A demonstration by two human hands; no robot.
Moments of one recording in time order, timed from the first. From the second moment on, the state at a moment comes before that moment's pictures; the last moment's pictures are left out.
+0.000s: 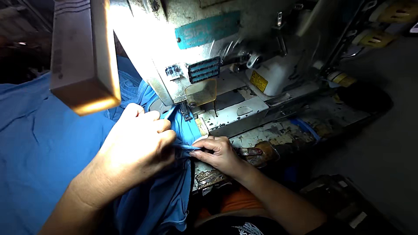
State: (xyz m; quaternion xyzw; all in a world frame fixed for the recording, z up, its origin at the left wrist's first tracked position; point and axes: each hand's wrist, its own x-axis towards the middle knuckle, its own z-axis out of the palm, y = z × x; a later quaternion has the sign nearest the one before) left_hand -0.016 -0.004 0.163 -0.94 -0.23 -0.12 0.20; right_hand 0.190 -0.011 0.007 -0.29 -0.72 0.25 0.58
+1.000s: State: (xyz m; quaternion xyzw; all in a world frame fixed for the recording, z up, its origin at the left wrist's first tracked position) left_hand -0.001 -0.058 0.124 -0.96 -0.19 -0.20 0.08; right_hand 0.204 -0.051 0.028 -0.19 -0.80 0.18 0.54
